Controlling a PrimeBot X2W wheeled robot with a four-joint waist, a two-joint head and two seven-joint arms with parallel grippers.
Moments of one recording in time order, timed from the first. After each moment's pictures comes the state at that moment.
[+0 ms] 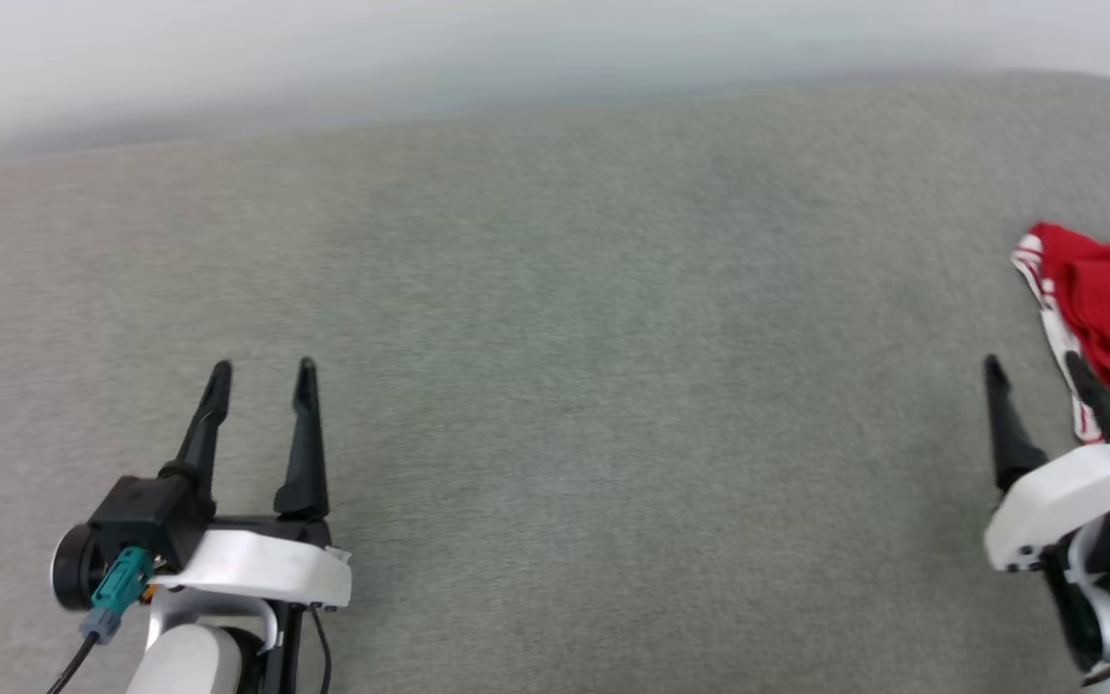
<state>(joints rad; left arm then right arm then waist) -0.13 0.25 -0.17 0.03 -0.36 0.08 -0.25 -0.21 -0.13 -0.16 0.12 0.07 0.13 0.16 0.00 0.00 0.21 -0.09</state>
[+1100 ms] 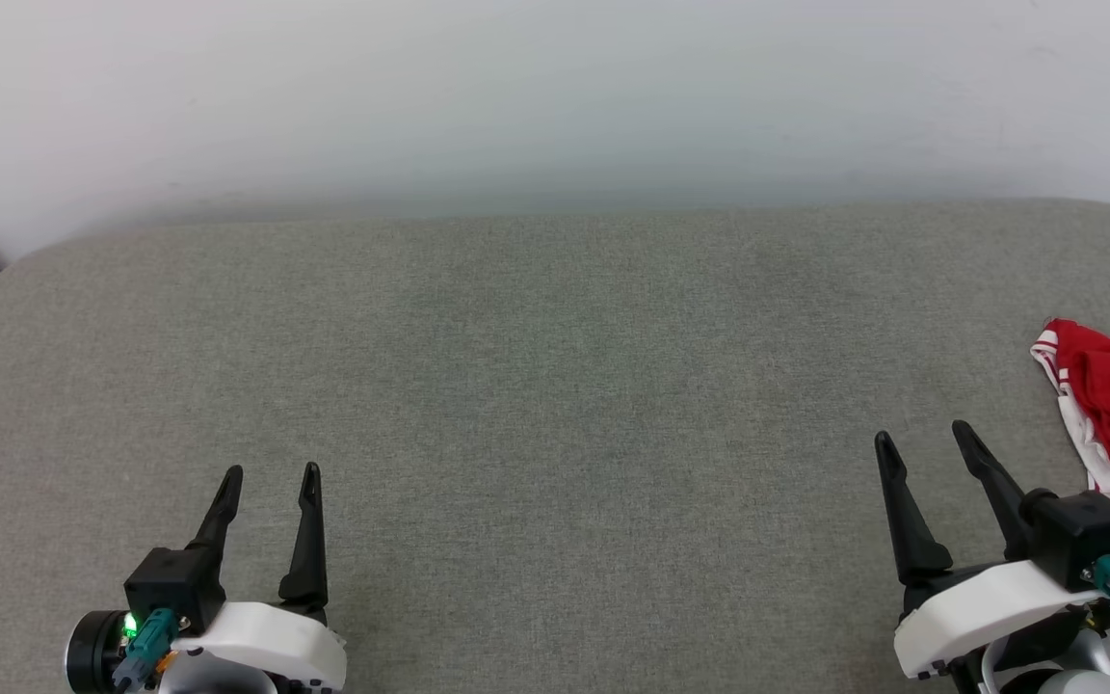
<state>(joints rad) -0.04 0.23 -0.15 0.18 -0.33 0.06 -0.26 0.00 -0.06 0.00 -0.03 0.10 0.13 -0.01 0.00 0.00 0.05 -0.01</state>
